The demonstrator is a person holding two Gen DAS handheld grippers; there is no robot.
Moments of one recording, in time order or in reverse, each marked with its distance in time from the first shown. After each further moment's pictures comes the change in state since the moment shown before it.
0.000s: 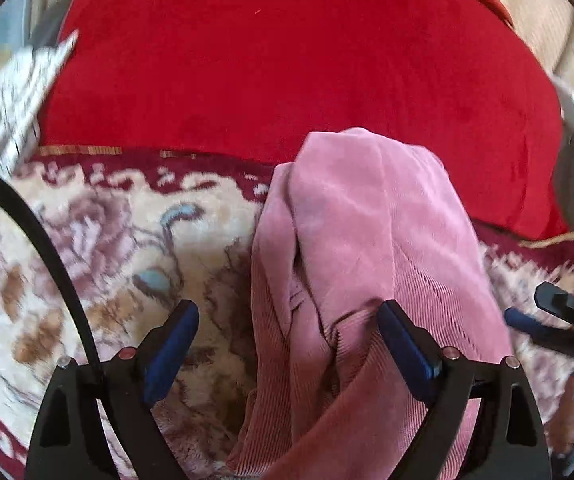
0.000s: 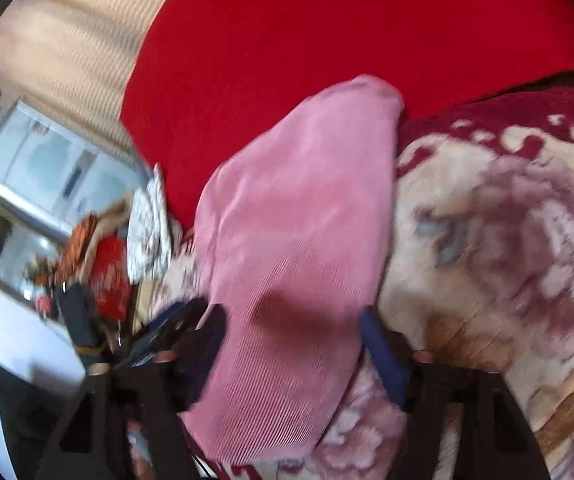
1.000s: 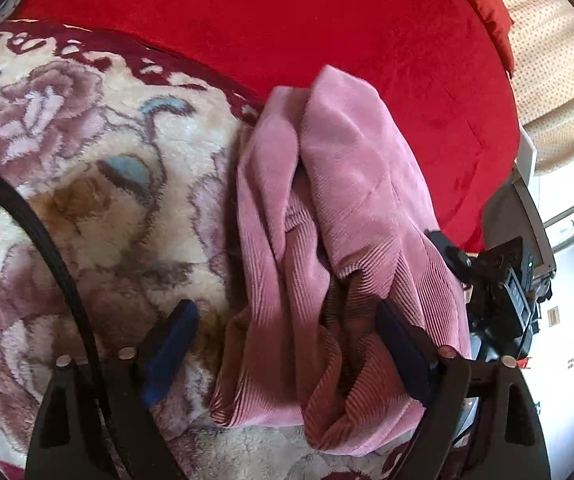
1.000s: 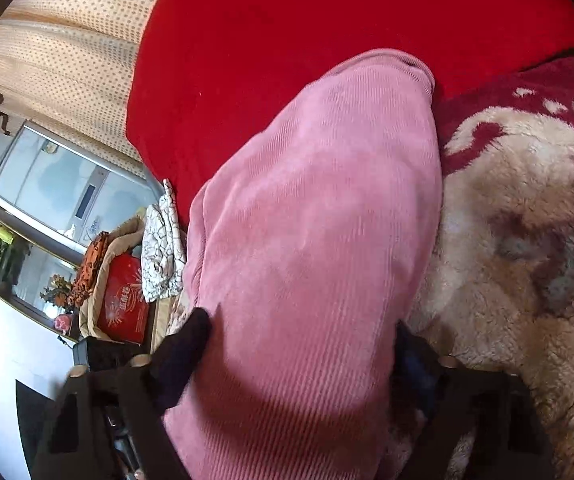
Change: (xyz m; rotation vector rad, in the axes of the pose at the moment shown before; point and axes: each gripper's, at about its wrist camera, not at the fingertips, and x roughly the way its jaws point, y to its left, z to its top) left arm 0.010 0.059 -0.057 -0.196 0.173 -0.364; right arm 0.066 0.004 0.011 0.022 -0.021 0.102
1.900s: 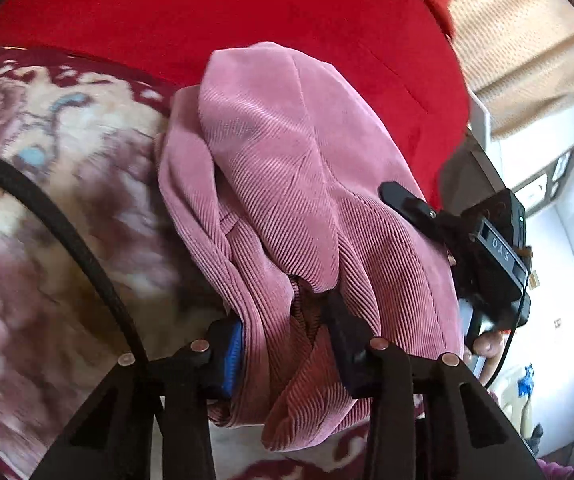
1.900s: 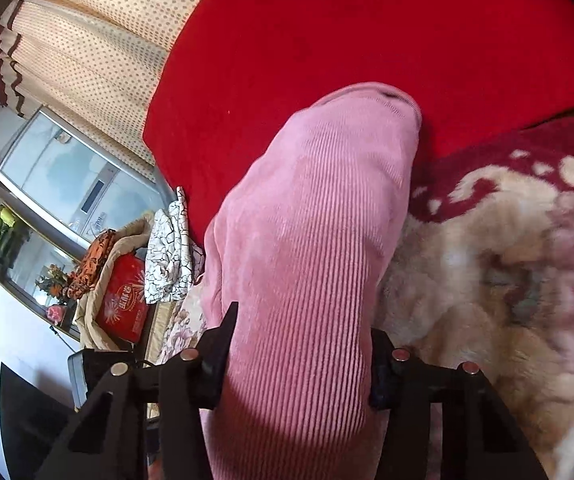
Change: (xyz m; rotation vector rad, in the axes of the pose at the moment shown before) left arm 0.007 -0.079 -0.061 0.119 0.021 -0.124; right arm -0.050 0.027 0.003 -0.089 -0.055 -0.024
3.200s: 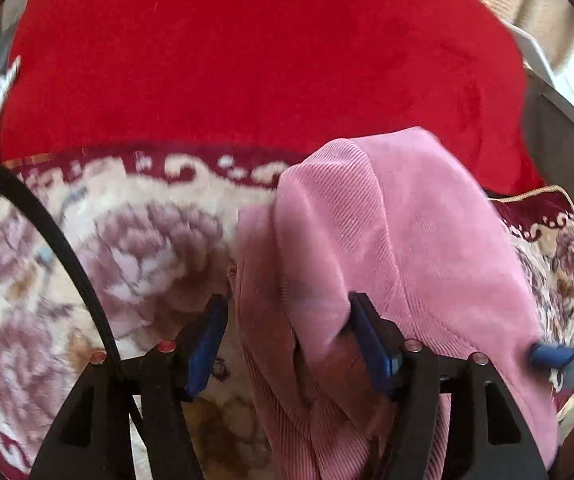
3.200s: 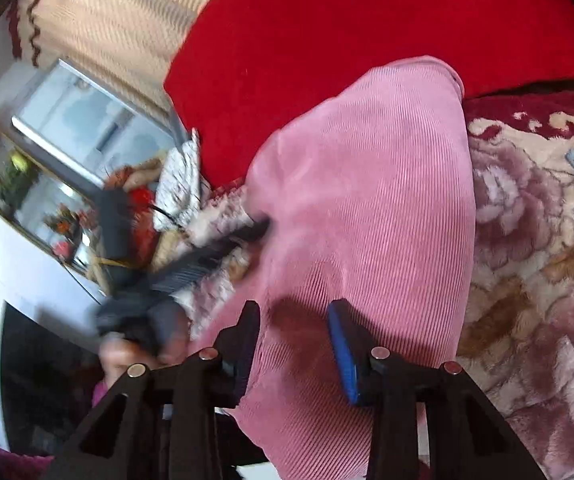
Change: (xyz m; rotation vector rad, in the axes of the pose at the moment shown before) left arm 0.080 -0.074 0.023 0.187 -0.082 0.497; right arm -0.130 -0.021 -0.048 -0.079 0.149 0.018
